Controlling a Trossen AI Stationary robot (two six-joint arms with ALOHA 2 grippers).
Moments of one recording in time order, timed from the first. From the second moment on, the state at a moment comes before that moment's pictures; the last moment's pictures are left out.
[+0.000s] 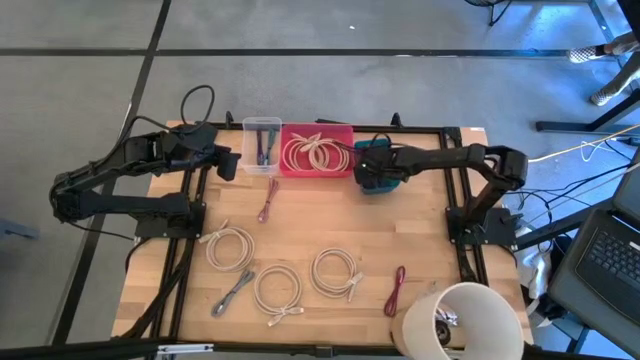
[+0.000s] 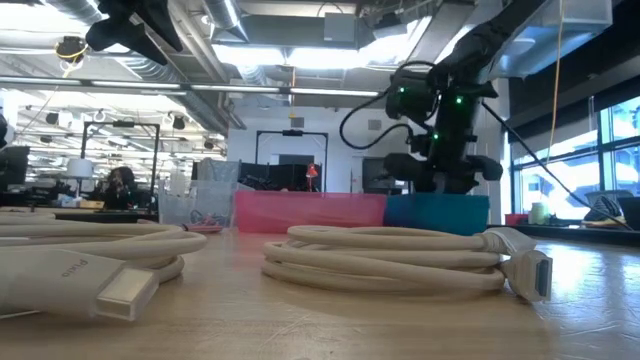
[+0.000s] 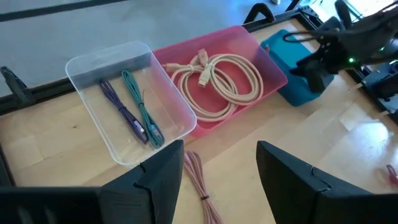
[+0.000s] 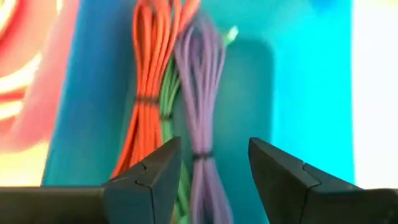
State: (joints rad) left arm 0.33 0.76 1.05 -1.00 -0.29 -0.65; right arm -0.34 1.68 0.95 -0.54 0.43 0.89
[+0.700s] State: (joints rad) left arm 0.32 0.76 1.05 -1.00 -0.26 -0.57; right arm -0.03 1.26 0.95 -0.39 0.35 0.89
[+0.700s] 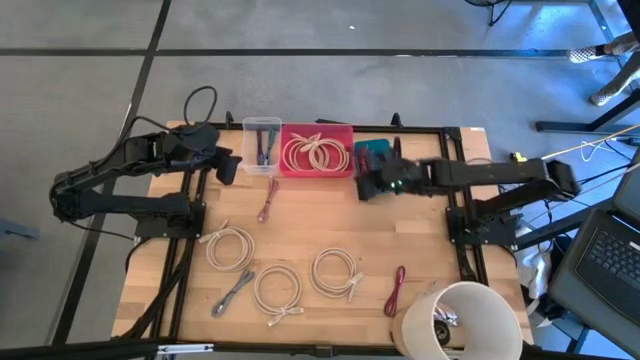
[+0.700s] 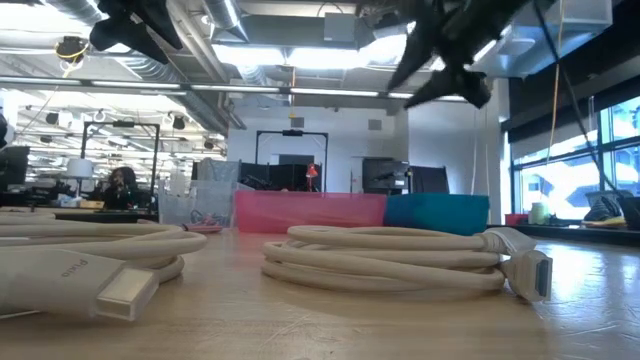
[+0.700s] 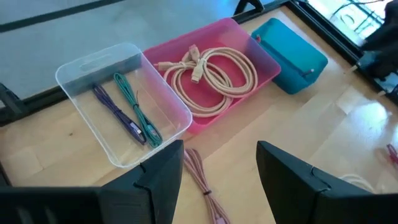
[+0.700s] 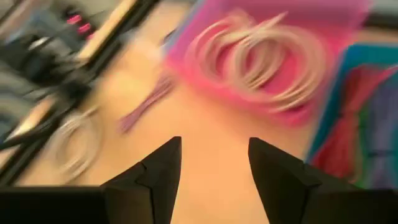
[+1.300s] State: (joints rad) left arm 0.32 0.82 1.05 -1.00 -0.24 -0.54; right arm 0.31 1.54 1.01 -0.45 0.09 1.12
